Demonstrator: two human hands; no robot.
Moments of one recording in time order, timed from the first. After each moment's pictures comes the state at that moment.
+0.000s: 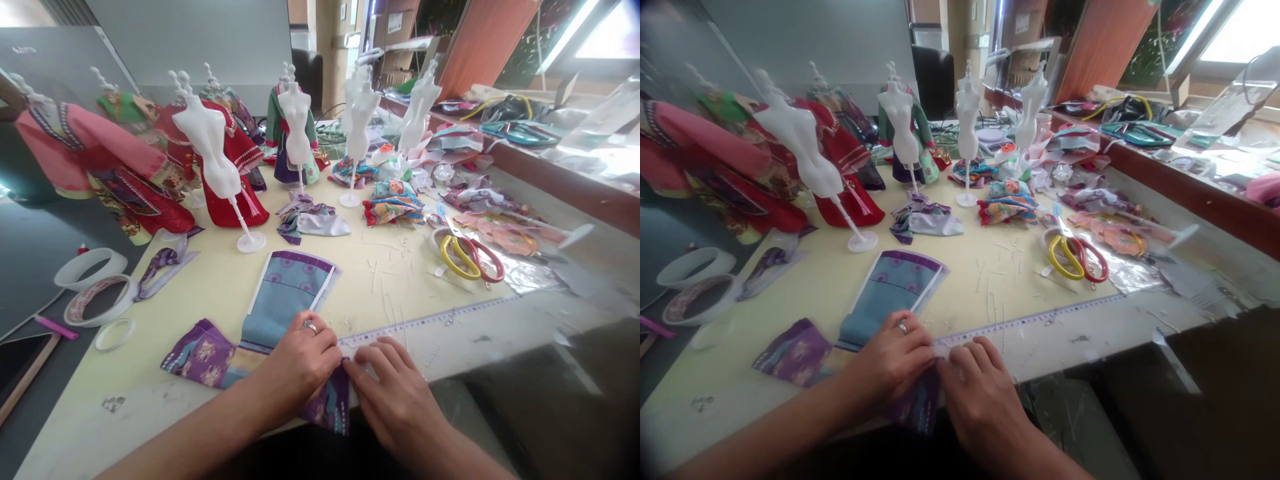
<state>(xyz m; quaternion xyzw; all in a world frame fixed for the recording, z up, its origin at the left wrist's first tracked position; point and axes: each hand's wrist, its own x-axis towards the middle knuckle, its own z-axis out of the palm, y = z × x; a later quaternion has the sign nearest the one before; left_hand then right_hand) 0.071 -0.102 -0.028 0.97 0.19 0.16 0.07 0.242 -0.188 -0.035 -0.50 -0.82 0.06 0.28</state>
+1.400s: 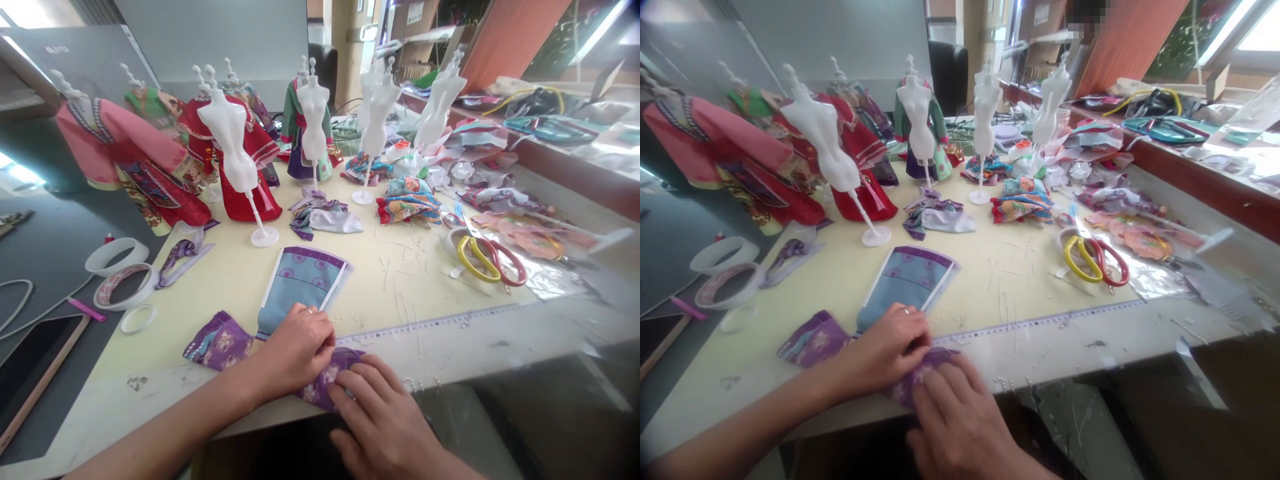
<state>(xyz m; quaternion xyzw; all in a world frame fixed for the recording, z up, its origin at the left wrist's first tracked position) 0.061 -0.089 -0.008 0.92 0.31 0.05 0.23 0.213 -0.197 -0.036 -0.43 -0.84 0.04 0.32</state>
